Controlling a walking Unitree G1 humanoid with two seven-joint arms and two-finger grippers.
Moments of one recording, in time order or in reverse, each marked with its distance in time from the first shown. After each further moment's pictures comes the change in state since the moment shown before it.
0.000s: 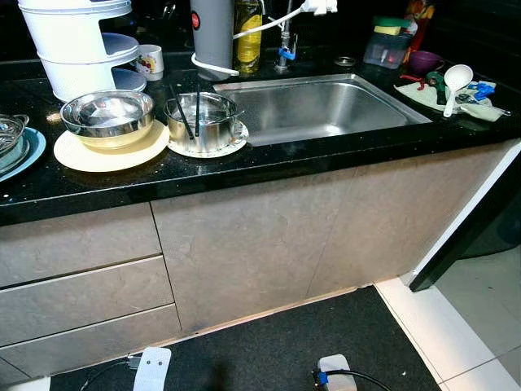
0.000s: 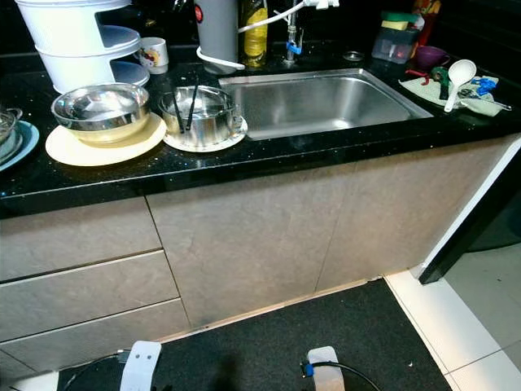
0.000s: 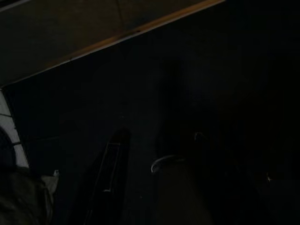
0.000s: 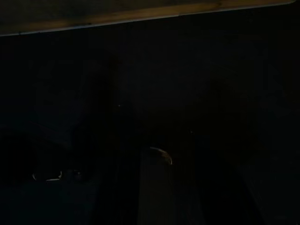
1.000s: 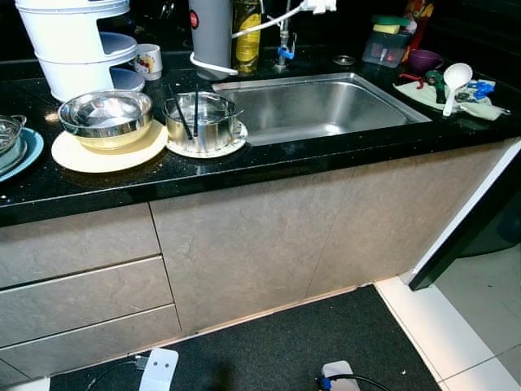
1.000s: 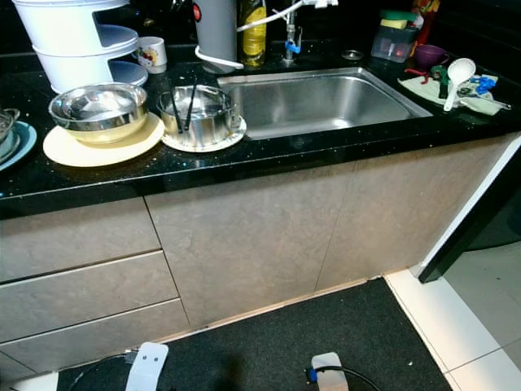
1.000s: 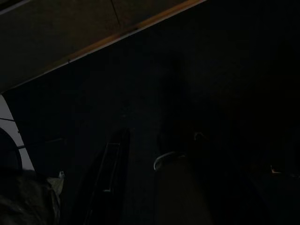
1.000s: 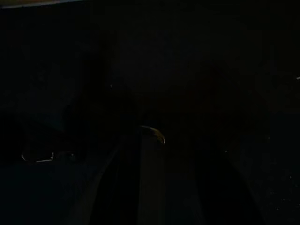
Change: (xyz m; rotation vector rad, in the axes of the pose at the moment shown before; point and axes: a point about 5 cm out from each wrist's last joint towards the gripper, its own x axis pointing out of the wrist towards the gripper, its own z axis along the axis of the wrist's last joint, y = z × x) left arm 0.000 -0.002 -0.001 0.042 0.008 0.014; right arm -0.002 -0.007 -0.010 -0.014 0.091 -0.017
